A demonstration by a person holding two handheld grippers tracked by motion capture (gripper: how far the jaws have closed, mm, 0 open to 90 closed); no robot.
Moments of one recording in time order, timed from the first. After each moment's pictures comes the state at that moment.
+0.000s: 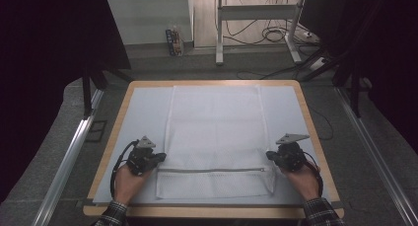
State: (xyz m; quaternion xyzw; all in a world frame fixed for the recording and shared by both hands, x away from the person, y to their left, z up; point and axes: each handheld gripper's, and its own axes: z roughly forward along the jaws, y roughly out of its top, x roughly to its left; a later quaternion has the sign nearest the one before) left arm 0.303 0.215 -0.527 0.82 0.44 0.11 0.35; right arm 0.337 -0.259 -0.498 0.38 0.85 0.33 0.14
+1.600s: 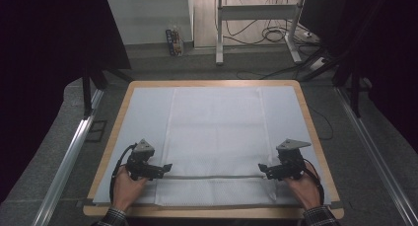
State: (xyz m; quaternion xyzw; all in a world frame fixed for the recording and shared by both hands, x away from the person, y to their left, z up) left arm 0.291 0.215 -0.530 0.81 0.44 0.12 0.37; right arm 0.323 -0.257 -0.507 0.39 0.84 0.35 0.15
